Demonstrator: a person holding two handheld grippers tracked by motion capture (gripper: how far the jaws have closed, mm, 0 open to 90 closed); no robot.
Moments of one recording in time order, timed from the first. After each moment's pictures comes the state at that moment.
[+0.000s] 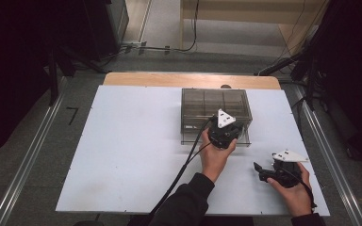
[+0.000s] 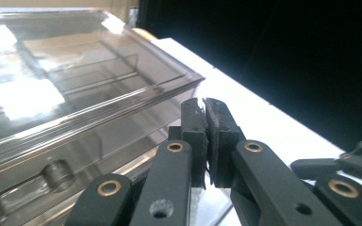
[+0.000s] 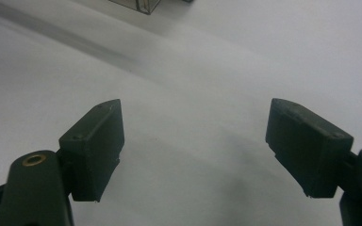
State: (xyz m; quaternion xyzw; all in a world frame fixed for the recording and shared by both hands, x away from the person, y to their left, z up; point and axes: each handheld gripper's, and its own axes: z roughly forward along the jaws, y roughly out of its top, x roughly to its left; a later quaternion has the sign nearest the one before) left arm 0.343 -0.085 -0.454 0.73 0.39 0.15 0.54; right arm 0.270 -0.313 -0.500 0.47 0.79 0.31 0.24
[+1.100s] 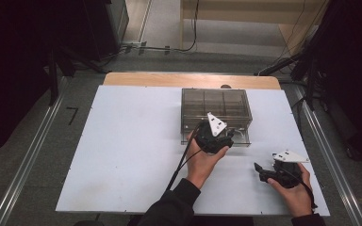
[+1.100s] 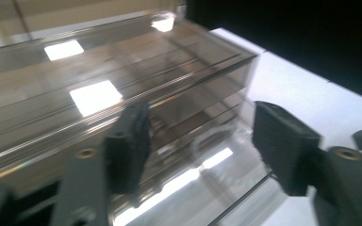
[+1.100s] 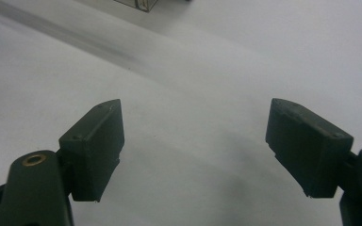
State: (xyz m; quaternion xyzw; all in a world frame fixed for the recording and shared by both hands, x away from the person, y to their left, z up) left arm 0.315 -0.047 -0.442 0.73 0.42 0.25 0.48; right arm 0.269 -0.314 -0.500 0.47 0.79 0.31 0.24
